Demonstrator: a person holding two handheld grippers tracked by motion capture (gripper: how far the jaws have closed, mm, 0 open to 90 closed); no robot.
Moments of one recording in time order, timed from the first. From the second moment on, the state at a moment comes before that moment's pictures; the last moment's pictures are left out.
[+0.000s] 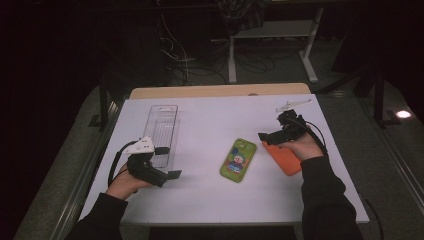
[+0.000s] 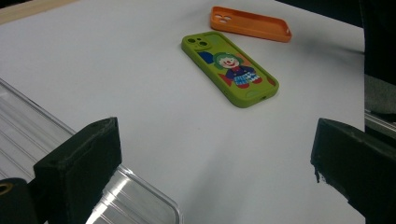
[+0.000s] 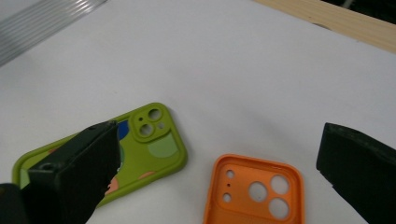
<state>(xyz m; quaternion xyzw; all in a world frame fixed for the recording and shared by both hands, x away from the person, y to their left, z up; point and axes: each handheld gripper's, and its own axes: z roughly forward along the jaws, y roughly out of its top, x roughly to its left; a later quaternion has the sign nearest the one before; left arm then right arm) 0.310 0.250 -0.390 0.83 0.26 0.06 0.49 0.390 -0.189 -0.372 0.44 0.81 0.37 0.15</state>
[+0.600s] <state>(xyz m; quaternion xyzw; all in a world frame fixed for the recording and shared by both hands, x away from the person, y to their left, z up) 0.310 0.251 -0.389 0.83 0.25 0.07 0.49 0.388 -0.222 -0.375 0.49 0.78 0.36 0.17</state>
